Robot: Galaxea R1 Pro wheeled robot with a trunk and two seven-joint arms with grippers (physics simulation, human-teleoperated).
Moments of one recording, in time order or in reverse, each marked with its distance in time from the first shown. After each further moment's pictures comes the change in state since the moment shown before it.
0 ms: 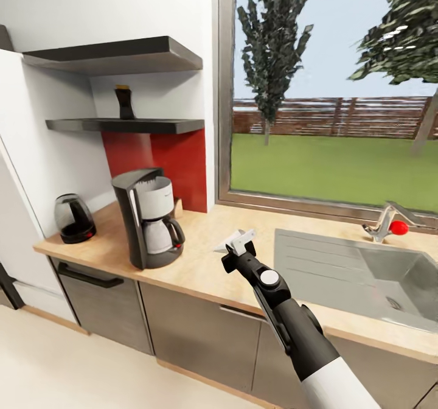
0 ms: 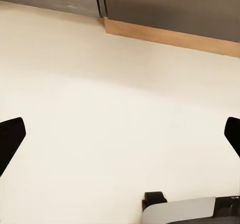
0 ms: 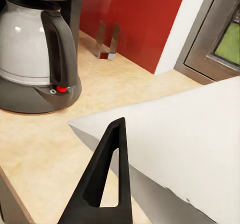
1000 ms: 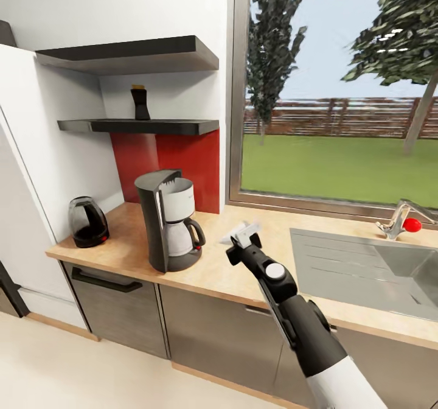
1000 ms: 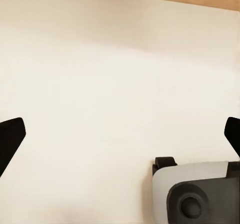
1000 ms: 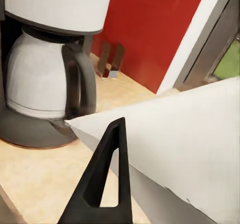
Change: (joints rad) left arm 0.004 0.024 -0.006 0.101 -0.007 0.011 0.018; right arm -0.005 -0.018 -0.011 -0.102 0.051 0.068 0.016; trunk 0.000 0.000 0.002
